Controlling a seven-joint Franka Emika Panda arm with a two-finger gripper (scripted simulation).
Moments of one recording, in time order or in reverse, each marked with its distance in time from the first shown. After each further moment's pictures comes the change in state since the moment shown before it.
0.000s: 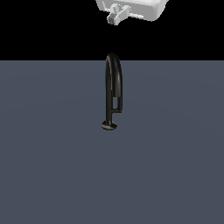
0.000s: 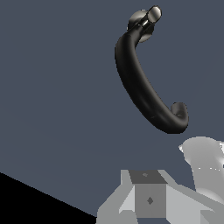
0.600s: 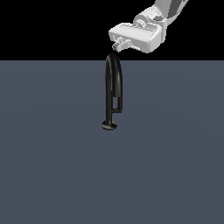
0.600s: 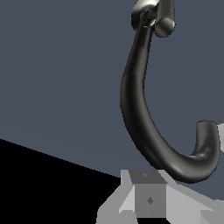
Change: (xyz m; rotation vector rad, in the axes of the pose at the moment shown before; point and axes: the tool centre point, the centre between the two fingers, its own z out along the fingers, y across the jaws) arm 0.081 -0.003 0.013 0.171 -0.201 0.173
